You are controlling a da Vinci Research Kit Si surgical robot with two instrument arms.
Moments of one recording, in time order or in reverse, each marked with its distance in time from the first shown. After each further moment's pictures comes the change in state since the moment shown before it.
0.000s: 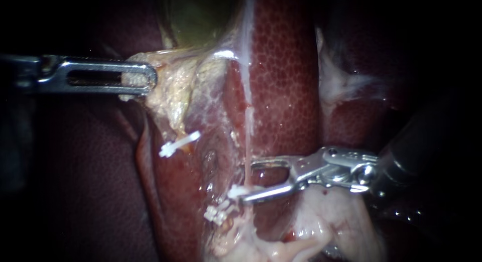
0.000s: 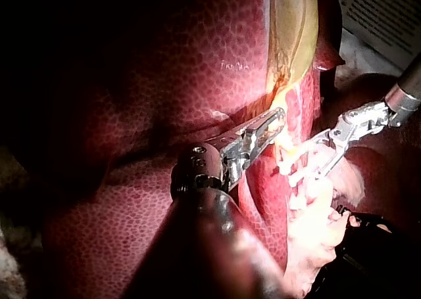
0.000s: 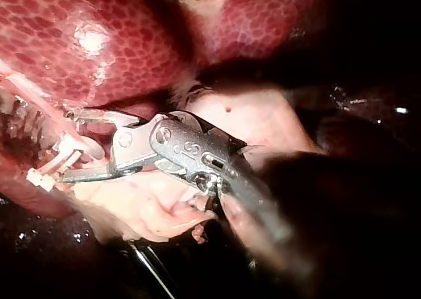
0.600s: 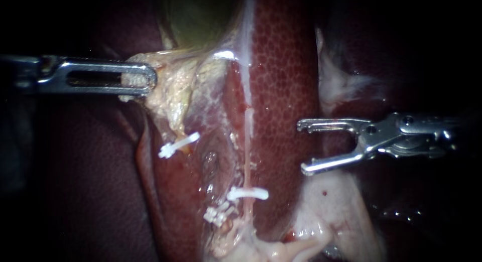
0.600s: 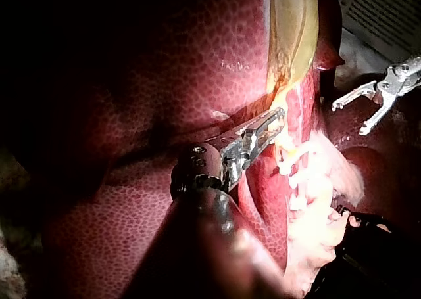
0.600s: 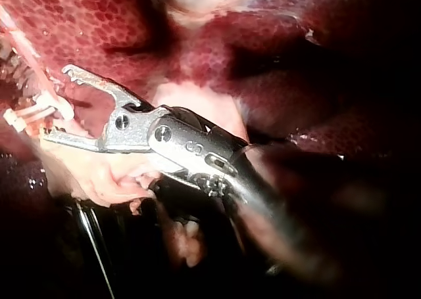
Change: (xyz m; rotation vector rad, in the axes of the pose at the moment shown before) right arm 0.008 -0.004 -0.009 0.028 0.043 -0.168; left arm 0.000 0.000 0.001 -0.001 -0.004 0.002
